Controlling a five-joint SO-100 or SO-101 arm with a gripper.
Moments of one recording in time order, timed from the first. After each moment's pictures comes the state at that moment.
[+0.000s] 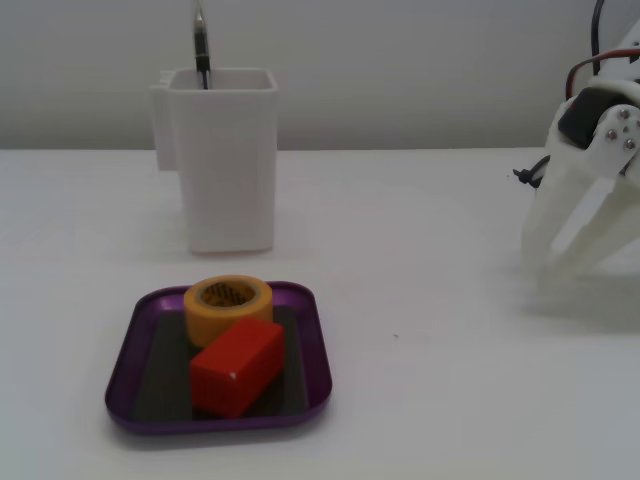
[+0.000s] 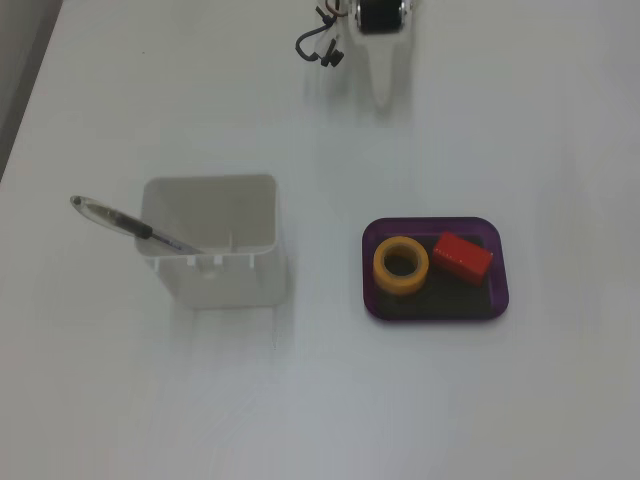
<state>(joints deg) -1.5 192.7 174.9 68.1 -1.6</state>
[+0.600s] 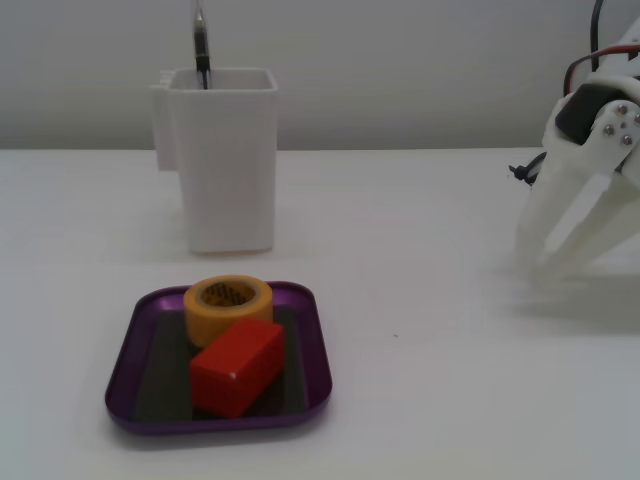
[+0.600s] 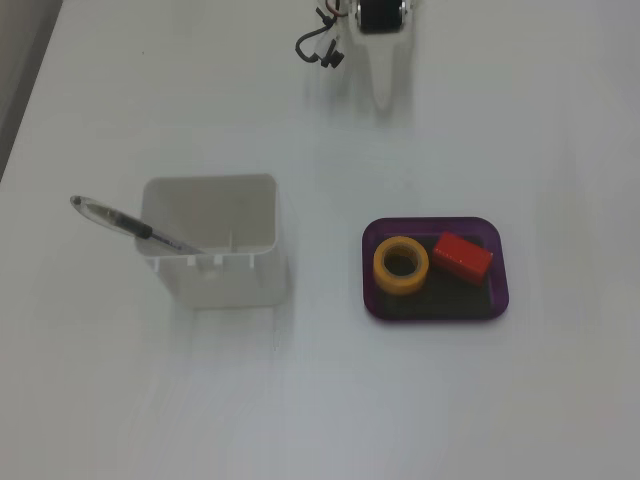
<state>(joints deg) -1.6 192.7 175.0 66.4 -1.6</state>
